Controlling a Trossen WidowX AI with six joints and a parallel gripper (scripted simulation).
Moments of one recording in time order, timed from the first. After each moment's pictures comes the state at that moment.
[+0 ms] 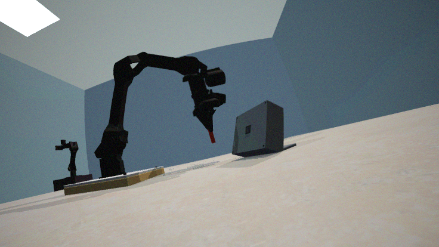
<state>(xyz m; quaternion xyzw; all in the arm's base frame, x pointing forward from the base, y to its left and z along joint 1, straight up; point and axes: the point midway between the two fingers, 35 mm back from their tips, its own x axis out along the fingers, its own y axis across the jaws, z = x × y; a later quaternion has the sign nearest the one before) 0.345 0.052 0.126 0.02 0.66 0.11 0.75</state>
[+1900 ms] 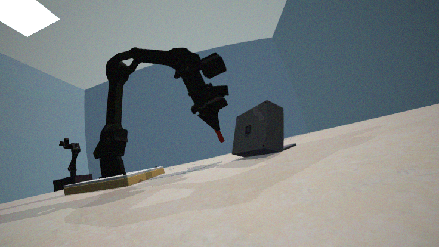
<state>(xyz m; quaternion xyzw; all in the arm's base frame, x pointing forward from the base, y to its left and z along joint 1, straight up) 0.354 -0.014 0.114 0.07 0.57 0.17 0.80</state>
